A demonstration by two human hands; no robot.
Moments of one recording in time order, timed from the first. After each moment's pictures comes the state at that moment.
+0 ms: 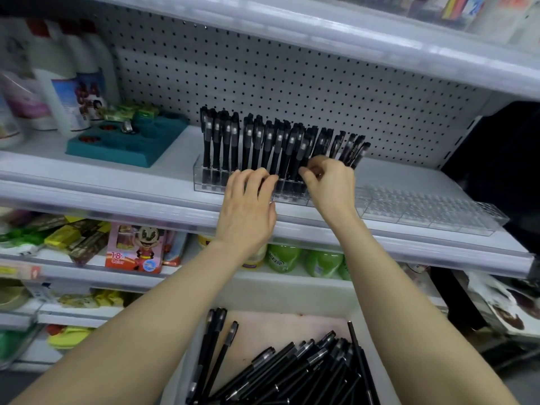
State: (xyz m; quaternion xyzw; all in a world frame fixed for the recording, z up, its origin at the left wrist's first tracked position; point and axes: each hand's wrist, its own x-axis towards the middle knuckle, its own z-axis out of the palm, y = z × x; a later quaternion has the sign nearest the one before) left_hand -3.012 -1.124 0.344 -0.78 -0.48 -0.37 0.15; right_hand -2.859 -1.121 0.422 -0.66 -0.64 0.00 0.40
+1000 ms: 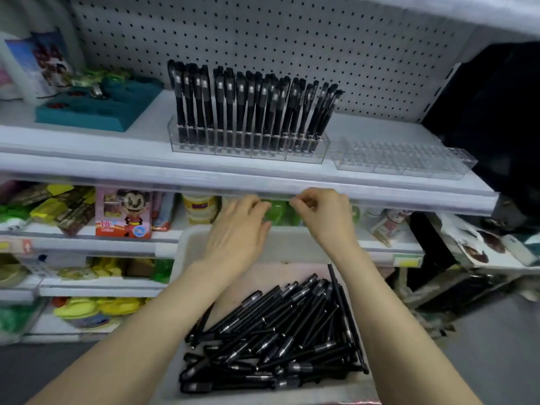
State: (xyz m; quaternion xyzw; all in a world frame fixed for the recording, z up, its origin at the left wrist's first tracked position) left_hand -3.006 -1.220 0.303 -0.83 -0.47 -0.29 -0.02; right_hand -2.831 -1.233 0.355 -0.69 -0.64 0.07 0.33
